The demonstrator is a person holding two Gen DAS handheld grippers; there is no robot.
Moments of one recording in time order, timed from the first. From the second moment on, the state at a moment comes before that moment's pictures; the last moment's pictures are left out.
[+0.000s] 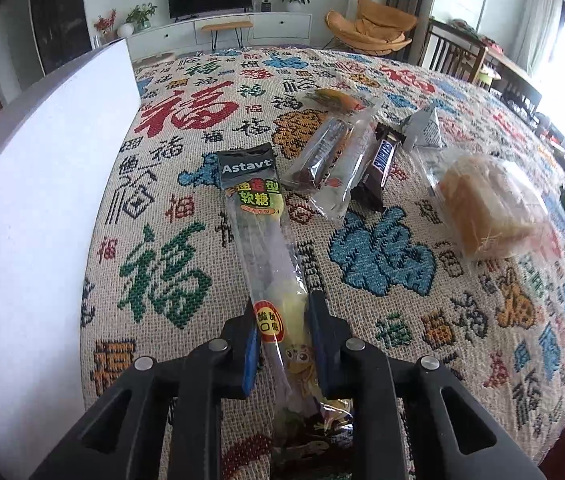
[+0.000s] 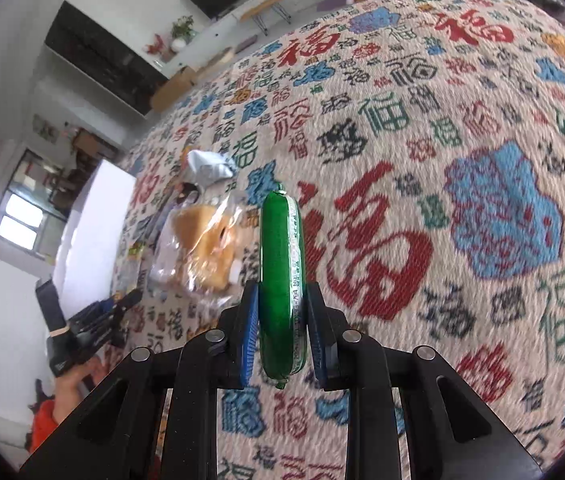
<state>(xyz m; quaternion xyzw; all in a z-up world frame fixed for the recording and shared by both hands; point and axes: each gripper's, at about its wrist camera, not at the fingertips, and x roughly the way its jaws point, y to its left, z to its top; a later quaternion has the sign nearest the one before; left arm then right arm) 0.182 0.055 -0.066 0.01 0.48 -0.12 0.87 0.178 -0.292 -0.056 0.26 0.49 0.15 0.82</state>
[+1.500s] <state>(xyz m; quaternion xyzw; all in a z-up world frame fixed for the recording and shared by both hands) 0.080 0.169 0.055 -0.14 0.37 -0.11 0.91 0.141 -0.096 -0.017 -0.07 0.33 0.16 0.93</state>
